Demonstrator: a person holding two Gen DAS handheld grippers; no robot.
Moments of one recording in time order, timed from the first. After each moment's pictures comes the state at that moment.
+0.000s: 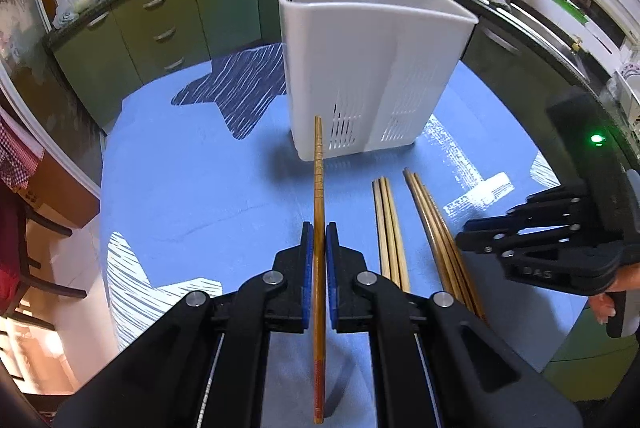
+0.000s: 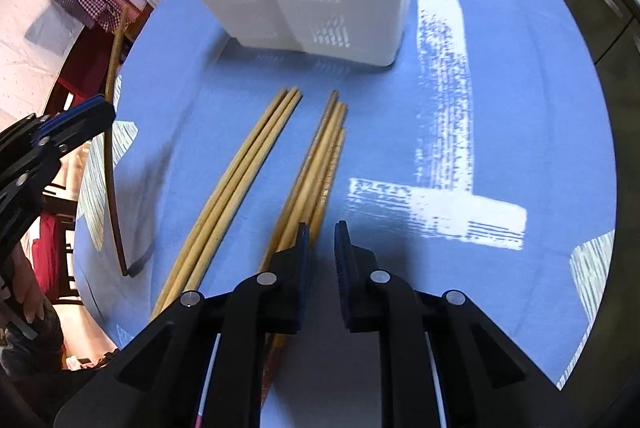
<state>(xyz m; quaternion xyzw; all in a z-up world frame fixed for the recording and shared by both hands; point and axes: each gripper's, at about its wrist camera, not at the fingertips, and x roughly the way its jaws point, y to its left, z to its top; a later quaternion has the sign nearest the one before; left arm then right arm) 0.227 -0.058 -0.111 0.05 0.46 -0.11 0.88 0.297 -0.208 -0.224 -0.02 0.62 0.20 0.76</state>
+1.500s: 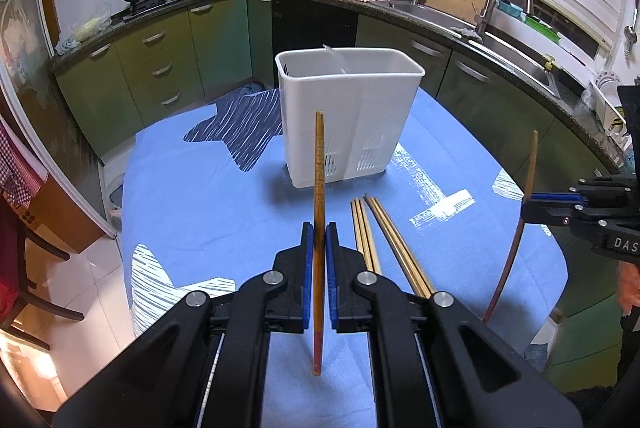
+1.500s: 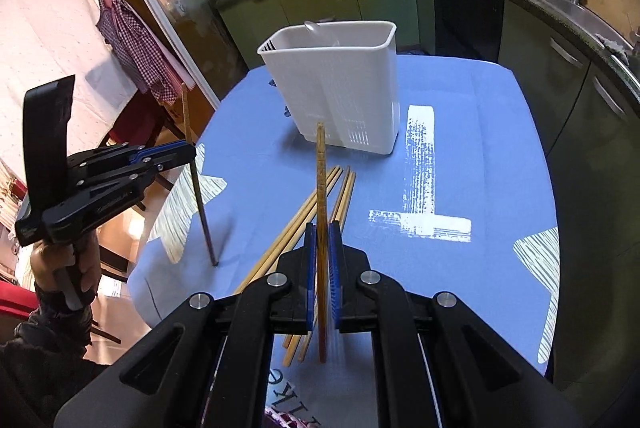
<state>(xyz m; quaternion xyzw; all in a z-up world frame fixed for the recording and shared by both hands) 0.180 -0.044 -0.059 0.05 0.40 -0.14 0.90 0.201 -0.244 -0.108 0.03 0.46 0.23 0.86</state>
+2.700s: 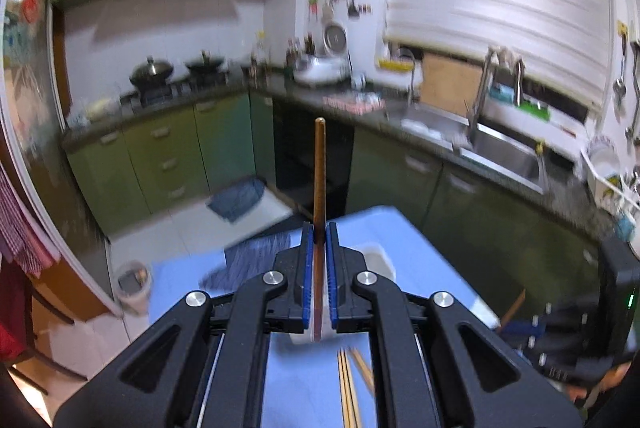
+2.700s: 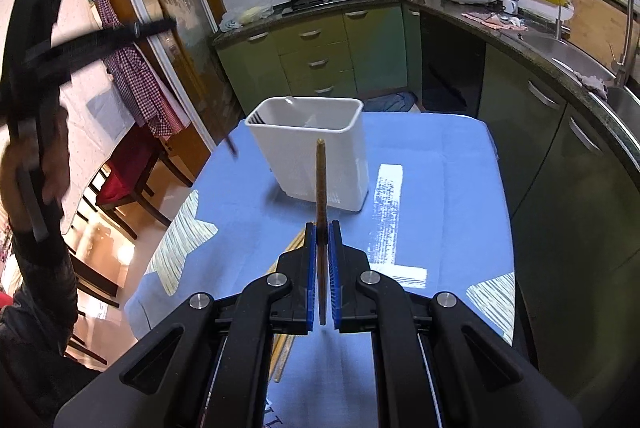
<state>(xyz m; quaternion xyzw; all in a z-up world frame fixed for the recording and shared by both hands) 0.230 -0.073 0.106 0.03 0.24 -0.13 0.96 0.198 -0.287 -0.052 0.04 0.39 0.22 0.89</state>
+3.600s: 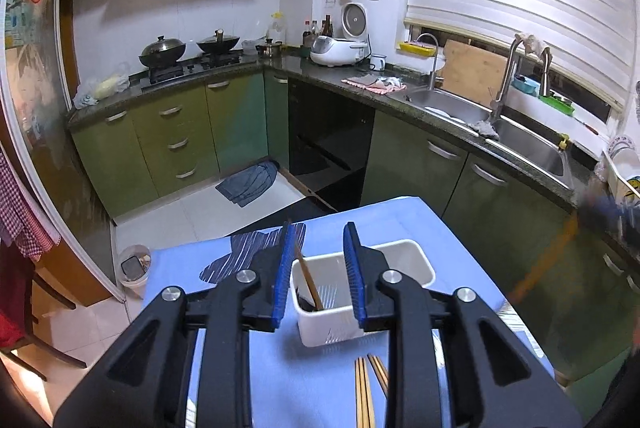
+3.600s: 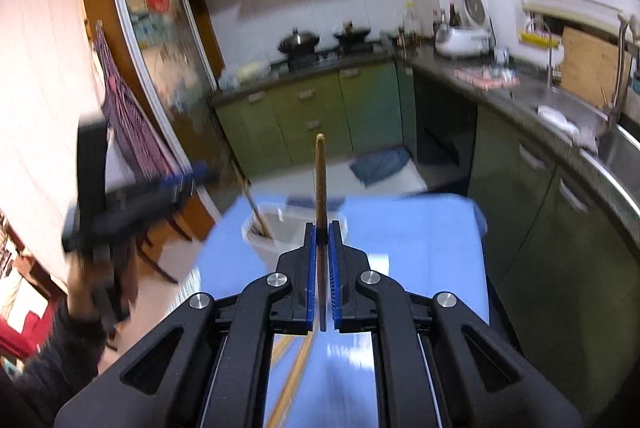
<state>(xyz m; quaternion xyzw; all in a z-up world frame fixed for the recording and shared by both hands) 0.269 -0.065 0.058 0.03 0.29 -0.11 0.95 0.238 -0.302 0.049 0.06 0.29 0.21 0.93</state>
